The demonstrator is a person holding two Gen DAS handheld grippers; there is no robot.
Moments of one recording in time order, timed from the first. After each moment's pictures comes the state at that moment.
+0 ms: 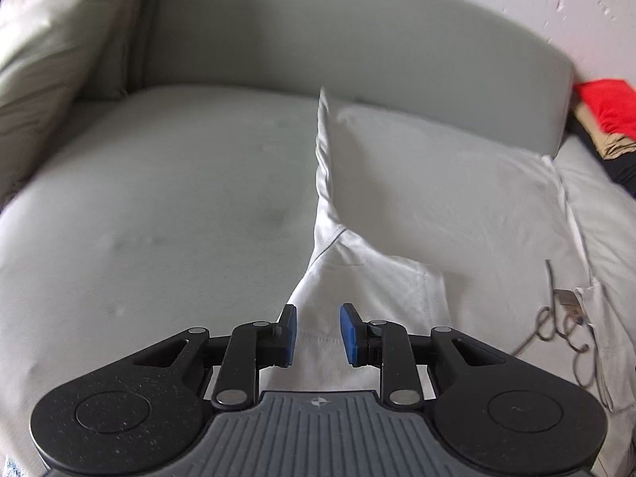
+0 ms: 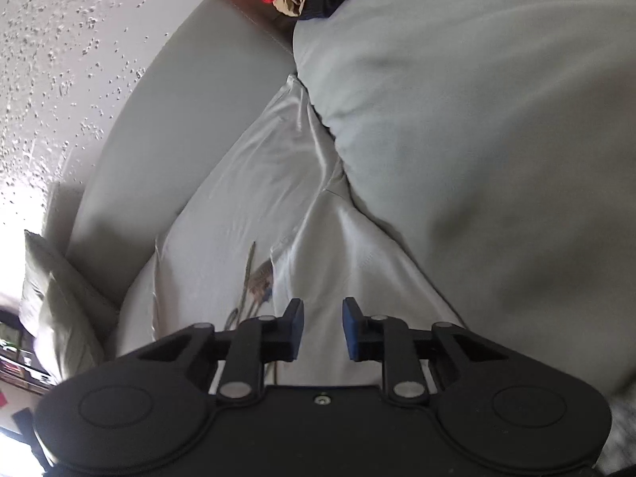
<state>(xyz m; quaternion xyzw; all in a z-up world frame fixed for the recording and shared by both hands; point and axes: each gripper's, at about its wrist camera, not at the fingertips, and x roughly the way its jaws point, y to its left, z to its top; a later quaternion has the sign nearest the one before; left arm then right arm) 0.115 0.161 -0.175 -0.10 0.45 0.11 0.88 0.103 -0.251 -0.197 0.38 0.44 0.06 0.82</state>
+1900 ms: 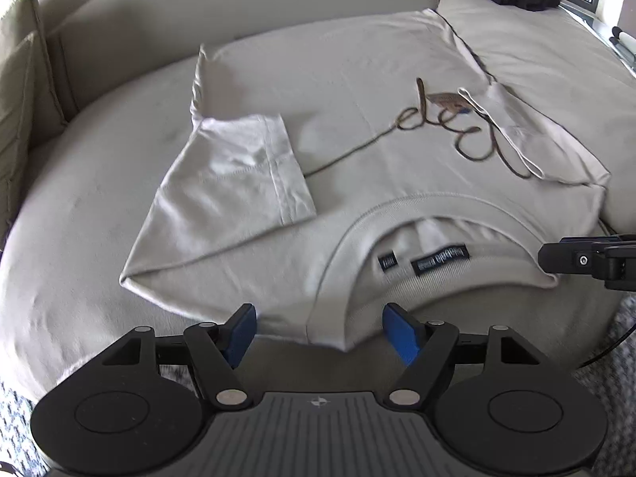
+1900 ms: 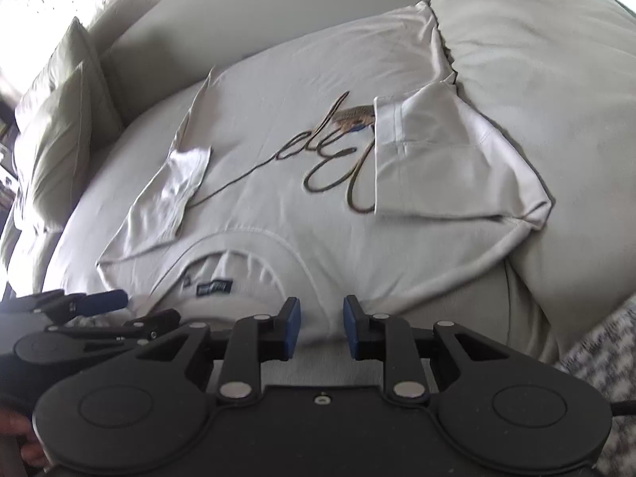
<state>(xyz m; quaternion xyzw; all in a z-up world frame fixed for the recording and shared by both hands) -0.001 0.033 -0.164 0.06 0.52 0.01 0.85 0.010 -0.144 -0.175 0.13 0.52 0.16 0.83</state>
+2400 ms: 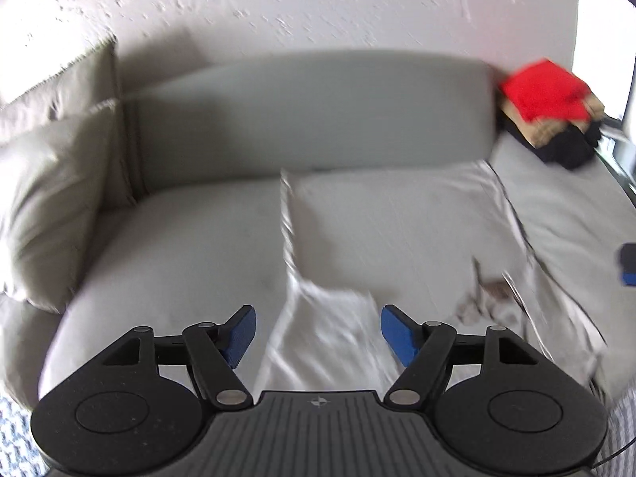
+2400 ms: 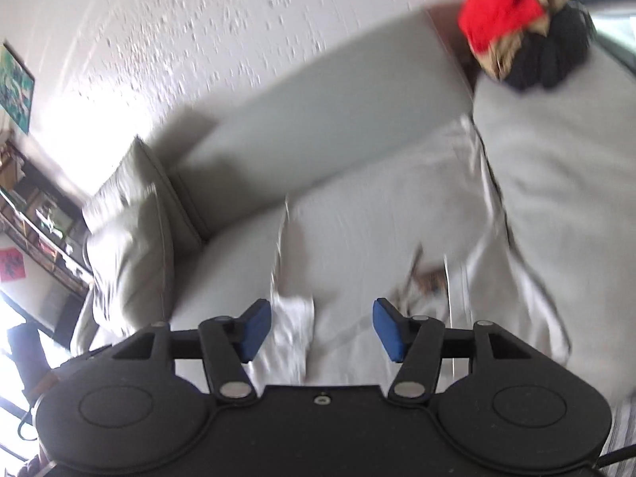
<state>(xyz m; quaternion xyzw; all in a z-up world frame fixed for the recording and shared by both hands) 0.048 0.106 -0.028 0.03 0.38 0.08 0.92 0.059 -0.171 -0.042 0.24 0.38 0.21 0.87</state>
